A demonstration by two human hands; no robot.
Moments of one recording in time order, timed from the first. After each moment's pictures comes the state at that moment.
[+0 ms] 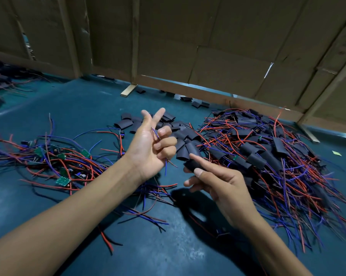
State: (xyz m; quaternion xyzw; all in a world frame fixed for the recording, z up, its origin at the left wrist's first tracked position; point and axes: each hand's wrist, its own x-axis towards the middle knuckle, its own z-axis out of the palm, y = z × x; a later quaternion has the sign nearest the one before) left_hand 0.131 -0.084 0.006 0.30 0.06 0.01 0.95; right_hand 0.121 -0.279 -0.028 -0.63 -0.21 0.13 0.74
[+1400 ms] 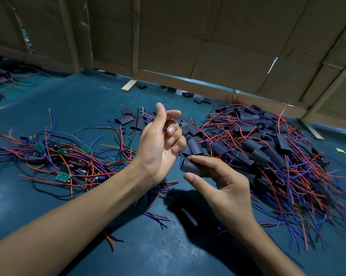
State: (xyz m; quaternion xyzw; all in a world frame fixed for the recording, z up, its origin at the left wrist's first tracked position) left_hand 0.120 -0.111 0.012 0.33 0.01 0.13 0.94; right_hand 0.111 -0.273 -0.039 -0.72 -0.31 -0.10 0.61
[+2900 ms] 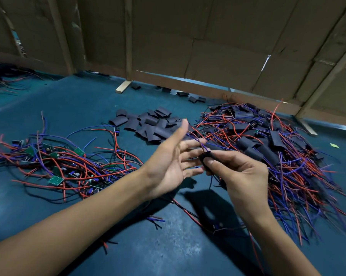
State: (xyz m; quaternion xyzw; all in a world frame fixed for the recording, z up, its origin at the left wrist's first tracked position) left_hand 0.116 -0.130 -0.004 0.47 0.04 -0.15 0.87; right_hand 0.124 -0.292 -0.013 -0.67 -0.18 -0.07 0.72
